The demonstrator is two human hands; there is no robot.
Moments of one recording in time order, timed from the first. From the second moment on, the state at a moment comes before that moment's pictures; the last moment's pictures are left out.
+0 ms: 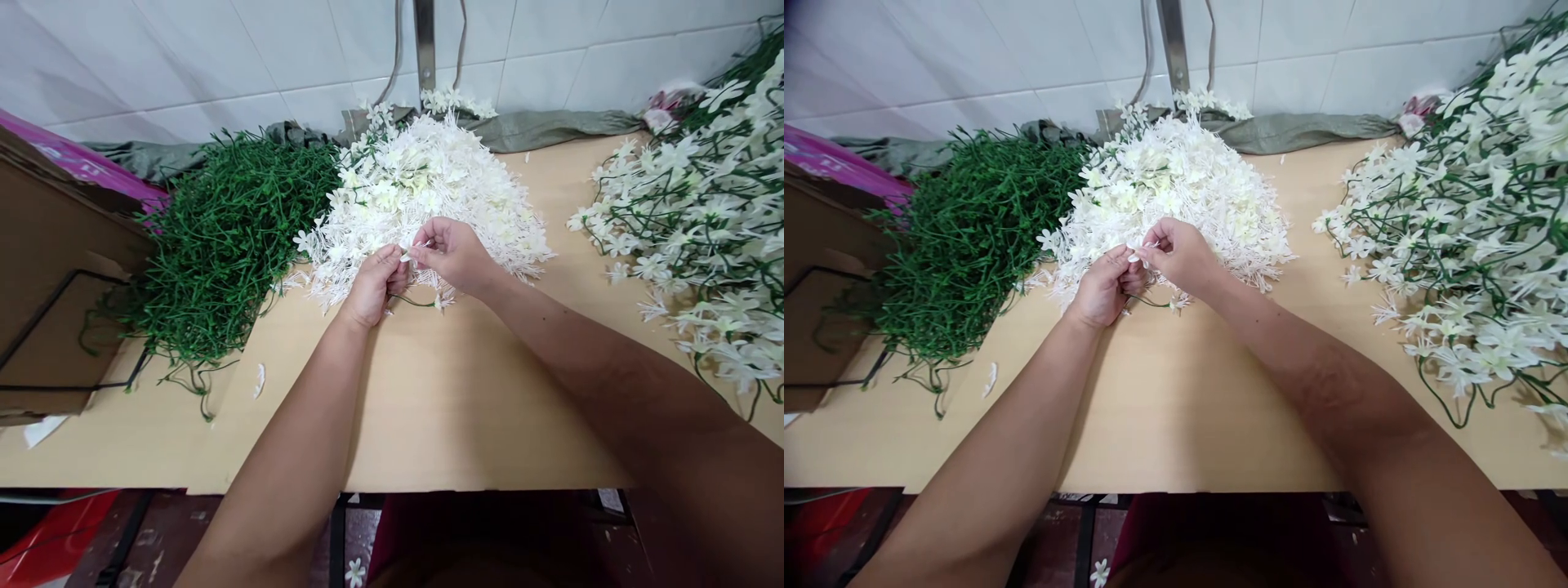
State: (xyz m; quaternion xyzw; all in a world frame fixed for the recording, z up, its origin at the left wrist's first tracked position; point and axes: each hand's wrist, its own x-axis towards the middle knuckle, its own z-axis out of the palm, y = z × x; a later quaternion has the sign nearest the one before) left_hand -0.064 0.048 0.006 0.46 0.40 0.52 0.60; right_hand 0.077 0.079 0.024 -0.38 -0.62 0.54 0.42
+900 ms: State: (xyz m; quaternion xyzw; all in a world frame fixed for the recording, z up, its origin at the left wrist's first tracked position) left_hand -0.059 0.047 0.012 0.44 0.41 0.51 0.61; right_hand 0.085 0.078 0.026 -0.36 -0.52 0.66 0.40
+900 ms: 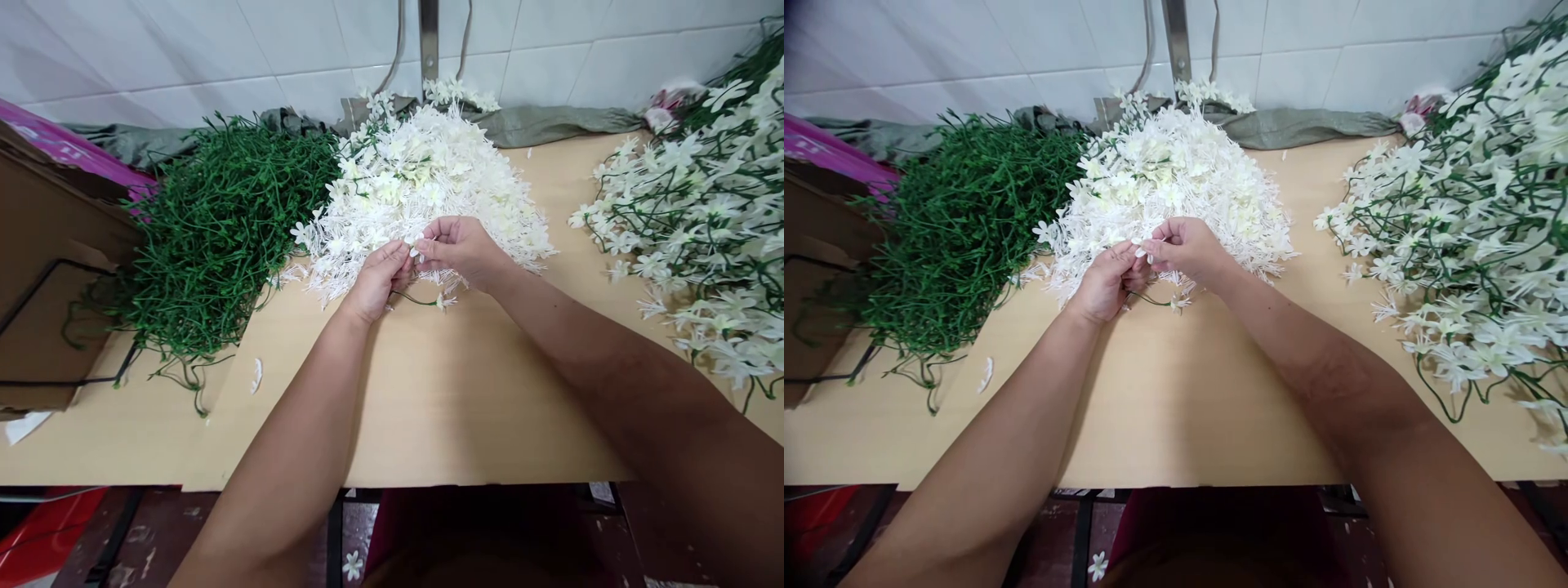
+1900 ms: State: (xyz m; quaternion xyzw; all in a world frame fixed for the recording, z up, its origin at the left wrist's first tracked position) left_hand -0.064 0.047 0.003 0.47 0.36 0.52 0.62; right_hand 0.080 0.077 0.008 -0.27 -0.52 0.70 0.41
